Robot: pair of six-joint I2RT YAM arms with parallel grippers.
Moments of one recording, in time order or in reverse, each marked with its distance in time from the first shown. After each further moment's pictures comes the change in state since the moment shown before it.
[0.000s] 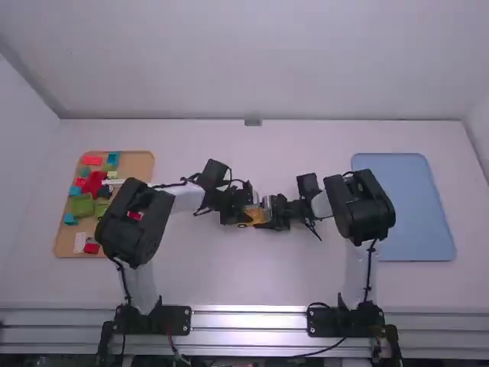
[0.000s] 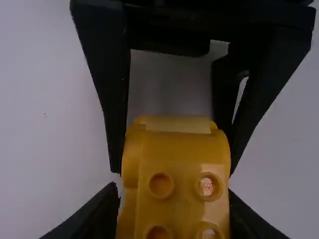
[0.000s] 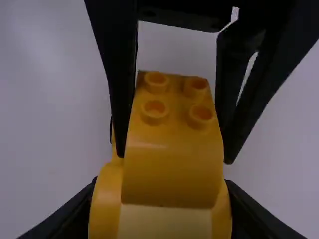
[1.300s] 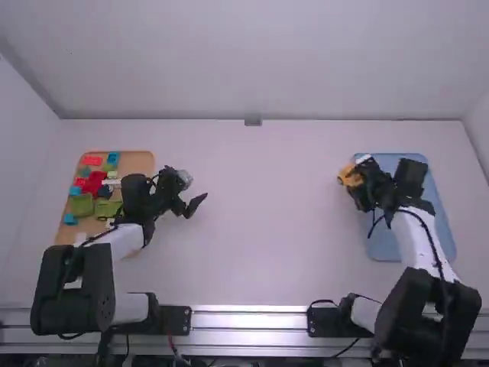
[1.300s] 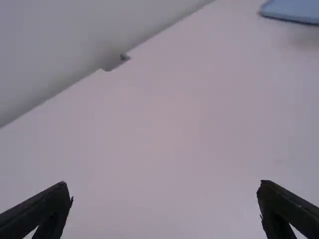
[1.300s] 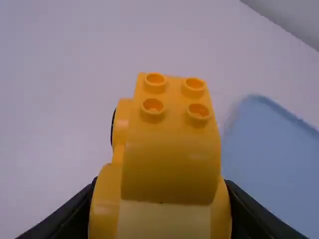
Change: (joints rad) left arm 0.465 -0.490 -0.526 0.718 0.045 -0.428; right arm -0.607 -0.813 -0.011 -0.607 0.726 0.422
